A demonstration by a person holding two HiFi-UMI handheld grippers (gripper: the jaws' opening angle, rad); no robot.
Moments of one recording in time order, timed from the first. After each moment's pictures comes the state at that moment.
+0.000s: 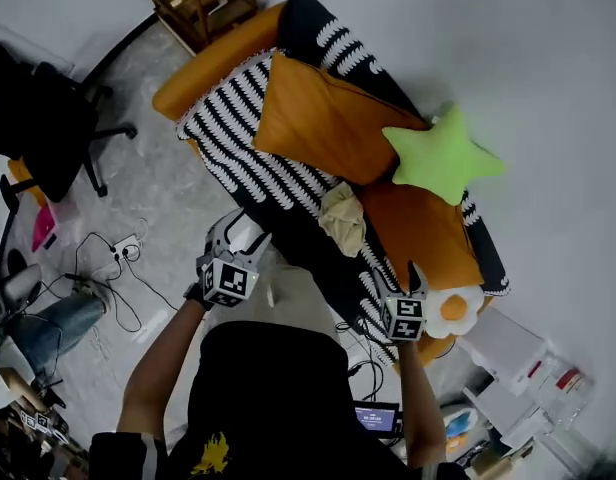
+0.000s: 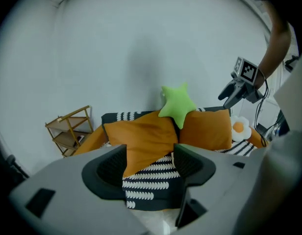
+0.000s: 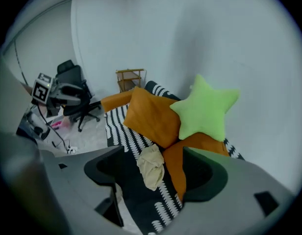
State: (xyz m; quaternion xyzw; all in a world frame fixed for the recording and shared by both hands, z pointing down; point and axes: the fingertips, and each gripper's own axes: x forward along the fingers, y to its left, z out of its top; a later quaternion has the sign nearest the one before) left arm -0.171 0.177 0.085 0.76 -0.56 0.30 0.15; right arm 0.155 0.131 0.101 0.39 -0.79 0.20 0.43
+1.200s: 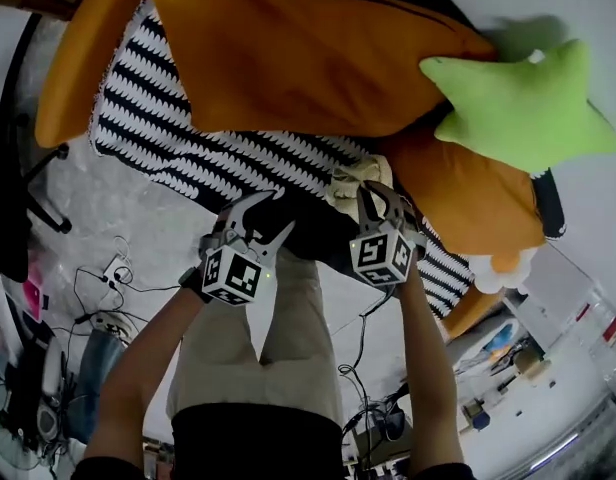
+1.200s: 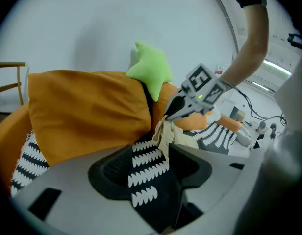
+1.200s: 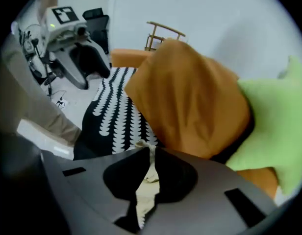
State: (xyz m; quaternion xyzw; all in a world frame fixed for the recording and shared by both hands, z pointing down) left arm -0.130 0.050 0.416 0.88 -0.30 0.30 0.20; right arm 0.000 -0.004 0.453 0.25 -0.79 0.05 0.55
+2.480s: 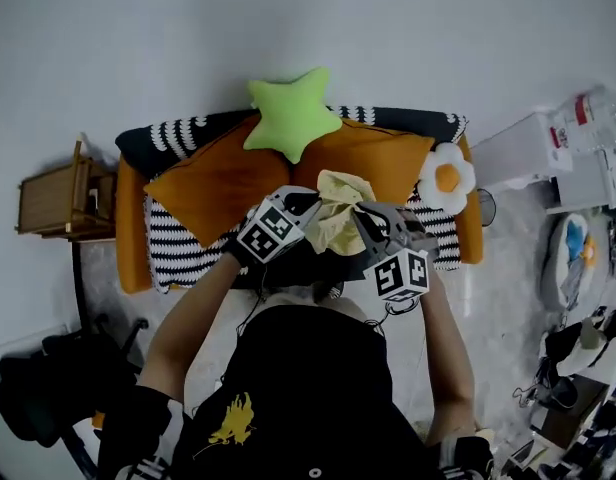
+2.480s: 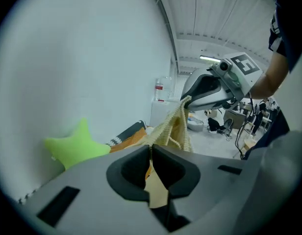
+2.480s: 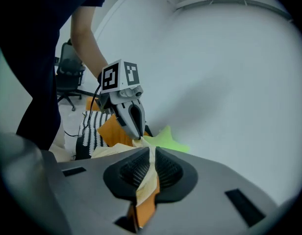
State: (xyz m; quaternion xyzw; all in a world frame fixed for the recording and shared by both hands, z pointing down) left arm 0.154 0.117 -0.057 0.96 0.00 0.29 0.04; right arm 0.183 0.168 -0.126 0.49 -0.76 -0.08 0.42
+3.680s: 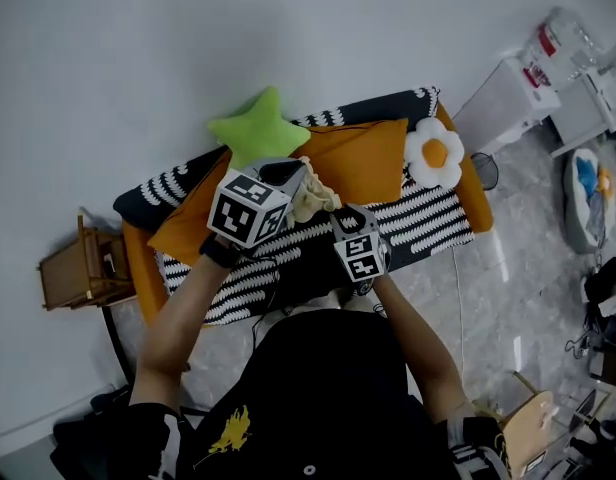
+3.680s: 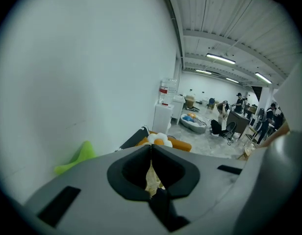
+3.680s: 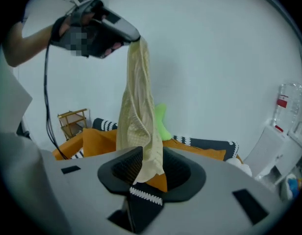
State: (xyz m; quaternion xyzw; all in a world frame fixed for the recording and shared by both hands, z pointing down) left arm 0.248 0.096 -0.191 0.94 -0.01 0.33 0.06; right arm 0.258 0.172 0.002 0.71 -0.63 0.23 0.20
